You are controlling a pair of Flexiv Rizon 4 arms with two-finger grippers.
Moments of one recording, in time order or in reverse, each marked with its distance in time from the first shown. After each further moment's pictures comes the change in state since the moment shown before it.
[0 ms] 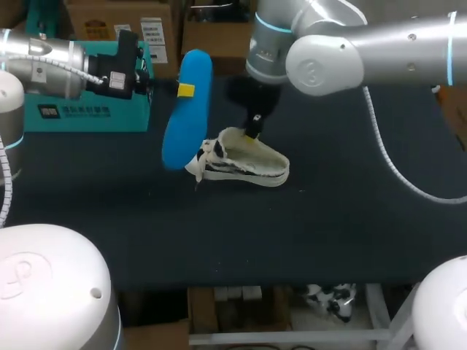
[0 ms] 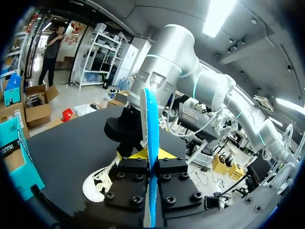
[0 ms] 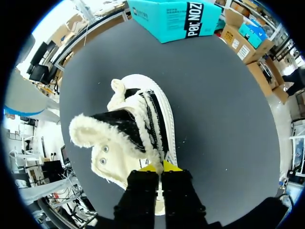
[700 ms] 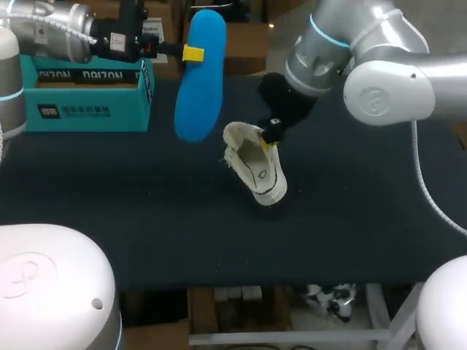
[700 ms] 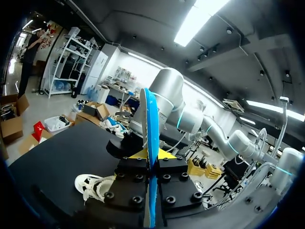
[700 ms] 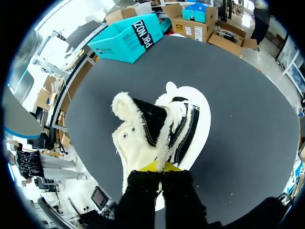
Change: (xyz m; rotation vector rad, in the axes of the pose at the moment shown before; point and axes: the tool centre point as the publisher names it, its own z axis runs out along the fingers) left arm 0.038 -0.071 0.000 0.052 0.295 0.036; right arm 0.042 -0.047 -0.036 -0.184 0.066 0.480
